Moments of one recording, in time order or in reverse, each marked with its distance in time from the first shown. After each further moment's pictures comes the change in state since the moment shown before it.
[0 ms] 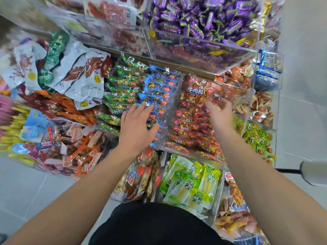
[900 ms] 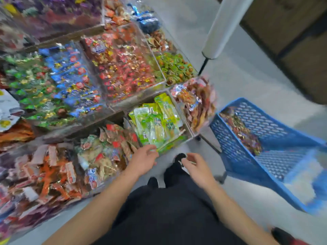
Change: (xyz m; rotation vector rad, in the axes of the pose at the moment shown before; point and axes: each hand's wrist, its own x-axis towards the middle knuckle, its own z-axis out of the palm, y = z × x) left_hand -0.216 -0.032 0.091 -0.315 -0.927 -0.027; right_hand -0.419 0.218 -0.027 0.104 0.199 0.442
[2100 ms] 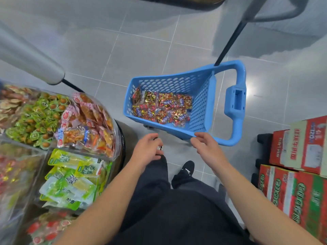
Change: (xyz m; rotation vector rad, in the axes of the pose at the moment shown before) left_hand 0.012 0.171 0.339 0.371 -0.377 0.052; right_hand -0.010 0.191 -0.269 0.647 0.485 0.274
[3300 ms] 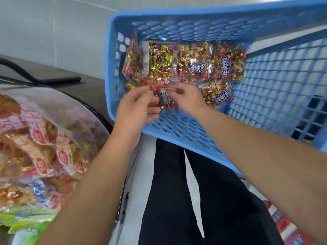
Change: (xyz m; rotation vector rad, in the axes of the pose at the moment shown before) left_hand 0.317 0.027 -0.060 -0.152 0.083 -0.186; right_hand 0.382 0.012 0.204 -0.284 -0.218 0.042
